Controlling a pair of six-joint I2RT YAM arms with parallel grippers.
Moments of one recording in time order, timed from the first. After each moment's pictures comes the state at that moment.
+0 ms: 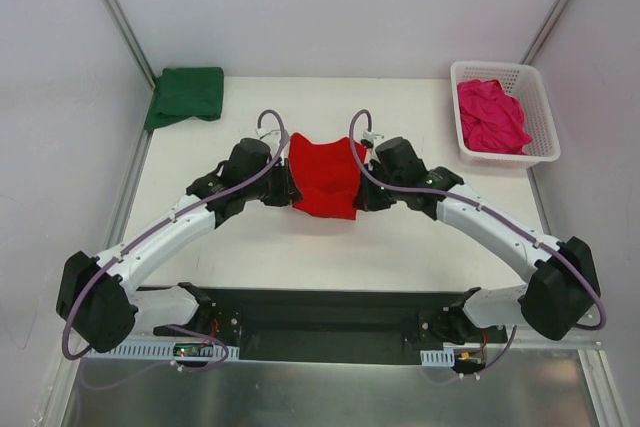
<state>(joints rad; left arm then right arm) -0.61 1.18 0.90 -0.40 0.19 -0.53 0.70 1.32 1.03 -0.54 -0.13 0.43</state>
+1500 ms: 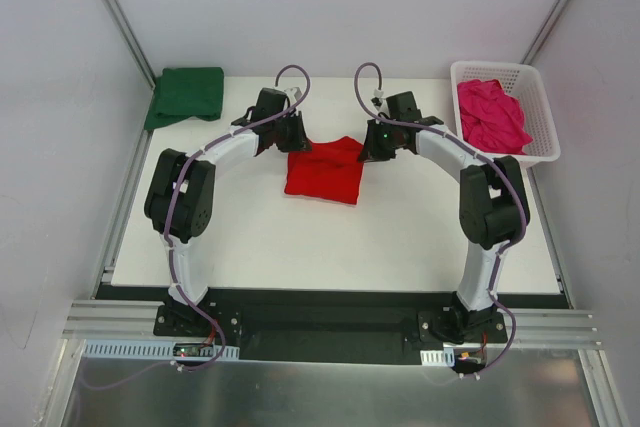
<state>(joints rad) -0.38 1.93 1.40 -0.22 0.33 -0.43 0.37 1.90 1.42 -0.44 -0.35 0.34</state>
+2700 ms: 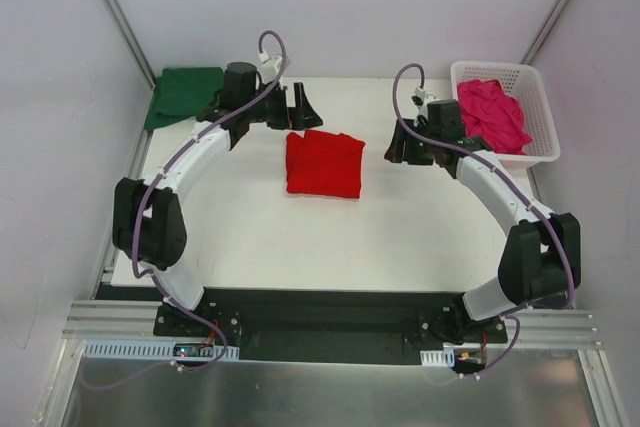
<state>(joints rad) -0.31 1.68 1.43 -0.21 0.59 -0.38 0.28 1.52 1.18 -0.42 -0.20 0.28</state>
